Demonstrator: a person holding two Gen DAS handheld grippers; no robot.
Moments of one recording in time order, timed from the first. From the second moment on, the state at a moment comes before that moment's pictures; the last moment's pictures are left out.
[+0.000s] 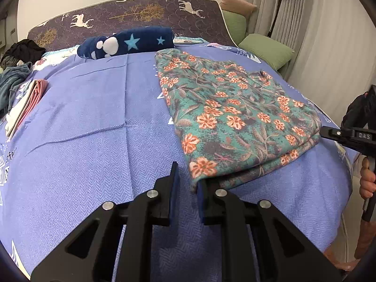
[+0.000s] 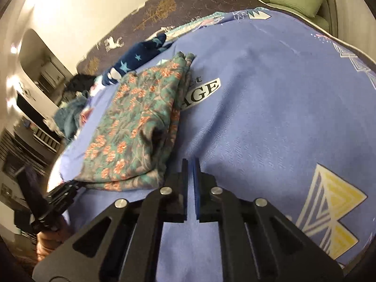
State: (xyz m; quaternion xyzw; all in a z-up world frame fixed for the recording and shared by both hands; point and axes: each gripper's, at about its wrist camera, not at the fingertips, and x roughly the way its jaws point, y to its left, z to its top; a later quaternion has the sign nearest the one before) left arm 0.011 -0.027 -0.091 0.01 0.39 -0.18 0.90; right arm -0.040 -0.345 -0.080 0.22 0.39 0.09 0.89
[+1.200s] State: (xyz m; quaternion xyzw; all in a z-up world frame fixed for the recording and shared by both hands) left arm 0.002 -0.014 -0.094 0.02 0.39 -0.19 0.90; right arm -0.024 -0.297 -0.059 0.12 0.42 0.08 0.89
